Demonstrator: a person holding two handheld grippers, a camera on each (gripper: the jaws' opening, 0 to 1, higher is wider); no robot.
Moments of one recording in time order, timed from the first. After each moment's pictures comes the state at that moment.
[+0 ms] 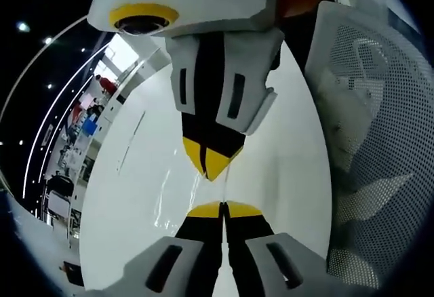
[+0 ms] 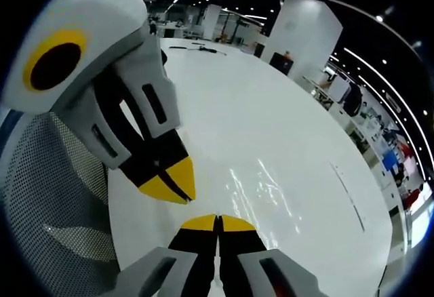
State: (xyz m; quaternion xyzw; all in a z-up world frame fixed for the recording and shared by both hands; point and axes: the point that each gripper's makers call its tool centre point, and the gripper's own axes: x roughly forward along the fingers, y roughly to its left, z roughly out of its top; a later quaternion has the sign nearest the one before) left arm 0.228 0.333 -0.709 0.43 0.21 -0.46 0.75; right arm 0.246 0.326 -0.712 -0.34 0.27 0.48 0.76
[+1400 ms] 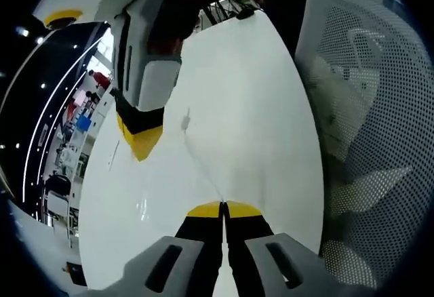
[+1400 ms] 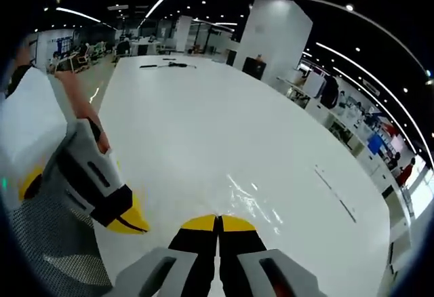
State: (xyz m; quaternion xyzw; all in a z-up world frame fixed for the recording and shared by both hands) left arm 0.213 0.335 -0.727 0.45 0.23 -0.46 0.73; right arm 0.286 0.328 -0.681 -0.28 0.25 0.43 0.82
